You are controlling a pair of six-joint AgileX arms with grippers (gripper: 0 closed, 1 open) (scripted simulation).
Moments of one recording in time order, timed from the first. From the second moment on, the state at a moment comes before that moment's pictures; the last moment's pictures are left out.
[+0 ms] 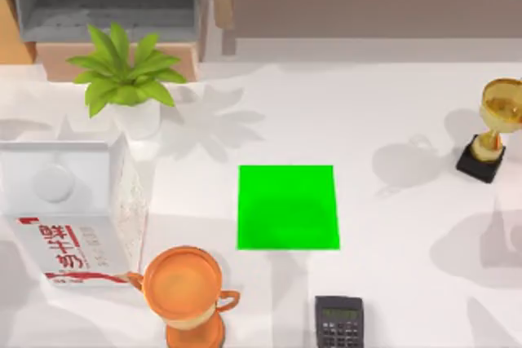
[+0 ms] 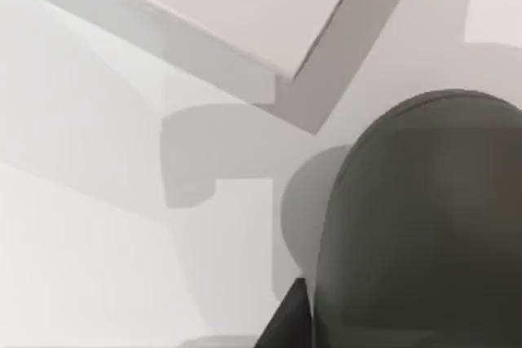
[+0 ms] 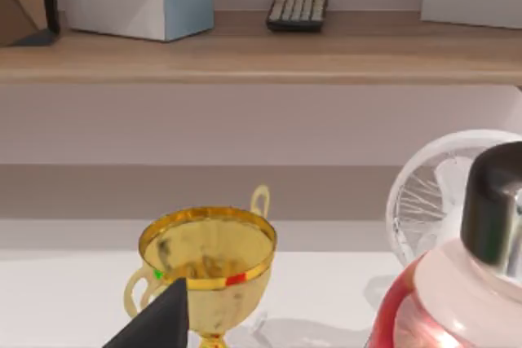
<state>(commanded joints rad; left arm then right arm) 0.51 1.69 0.86 -0.72 -0.01 -0.40 0.00 0.00 0.00 0.00 0.00 0.00</state>
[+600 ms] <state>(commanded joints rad) 0.51 1.54 1.09 -1.10 -0.01 -0.40 0.00 0.00 0.00 0.00 0.00 0.00</state>
